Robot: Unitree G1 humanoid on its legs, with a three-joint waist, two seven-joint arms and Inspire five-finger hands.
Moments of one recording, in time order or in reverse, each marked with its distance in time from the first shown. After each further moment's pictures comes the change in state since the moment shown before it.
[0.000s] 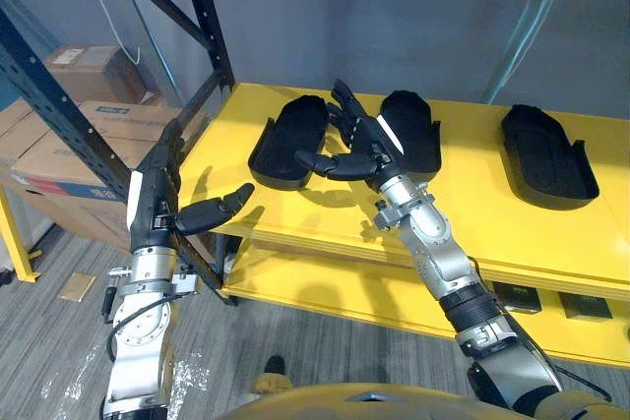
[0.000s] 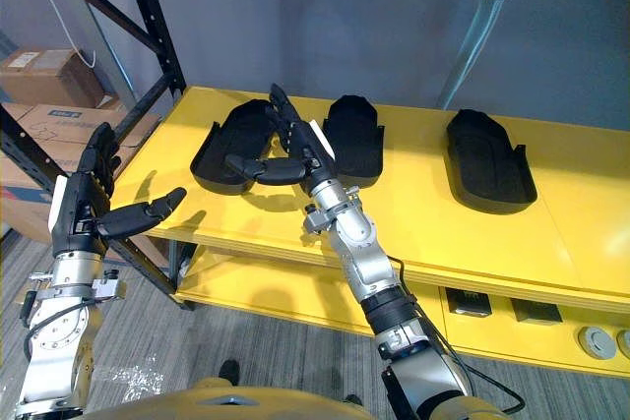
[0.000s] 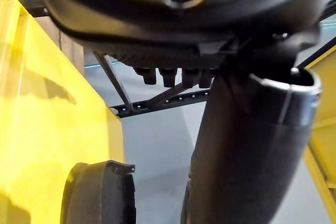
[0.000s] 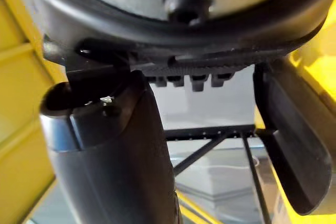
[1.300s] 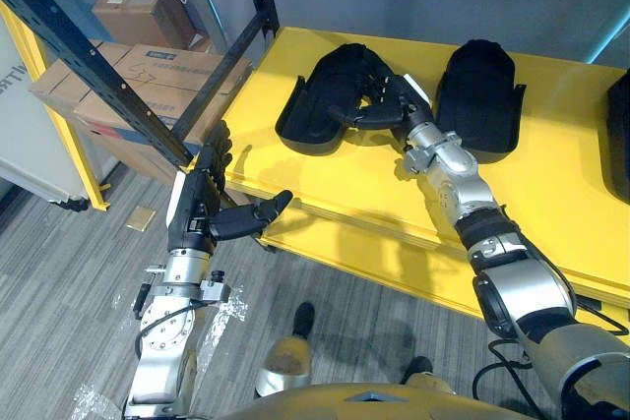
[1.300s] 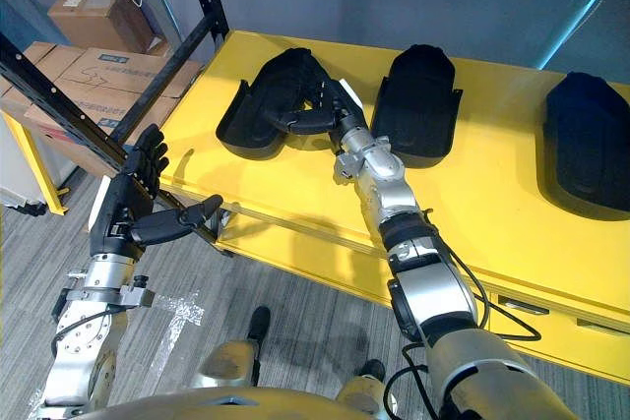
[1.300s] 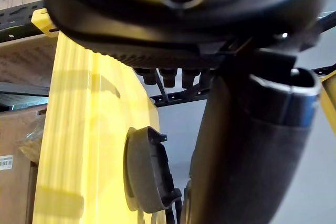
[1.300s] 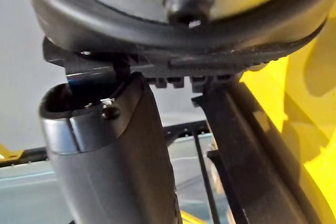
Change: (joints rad) left arm 0.028 -0.020 -0.147 -0.031 -0.065 -0.008 -0.057; right arm -0.434 -0.110 -0.101 0.527 0.079 -0.005 0.188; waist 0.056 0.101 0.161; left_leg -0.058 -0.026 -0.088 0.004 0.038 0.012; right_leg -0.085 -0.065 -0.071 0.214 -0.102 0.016
